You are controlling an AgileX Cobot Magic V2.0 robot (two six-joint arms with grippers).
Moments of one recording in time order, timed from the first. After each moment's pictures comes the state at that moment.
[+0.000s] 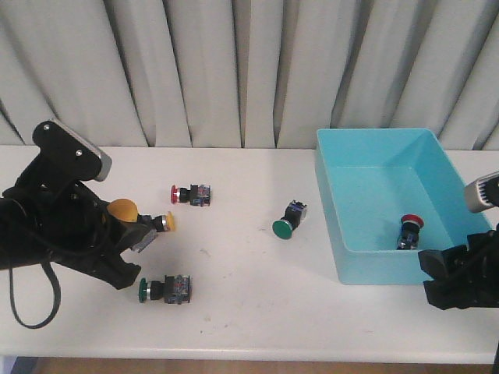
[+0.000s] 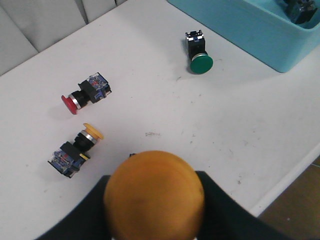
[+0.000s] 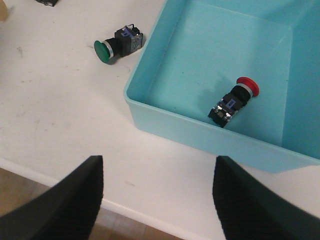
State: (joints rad) left arm -0.42 1.19 -0.82 -0.22 0.44 0.35; right arm 0.22 0.89 -0.67 0.01 0.60 -0.12
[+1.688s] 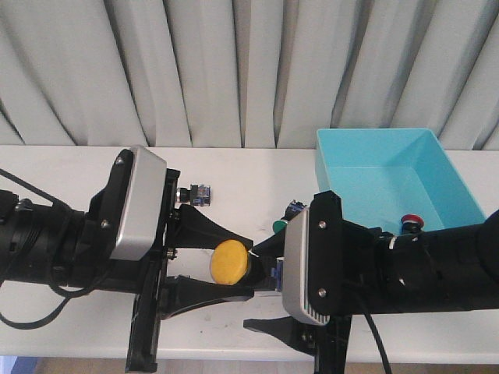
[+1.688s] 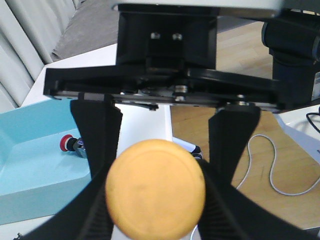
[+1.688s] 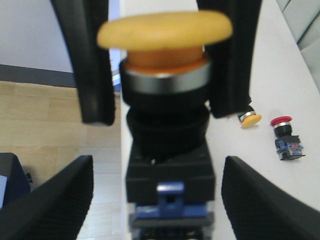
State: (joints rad) left arm -0.42 1.33 -0.85 -1.43 0.93 2.06; right arm 0.56 1.24 -0.79 0.97 0.59 -1.69
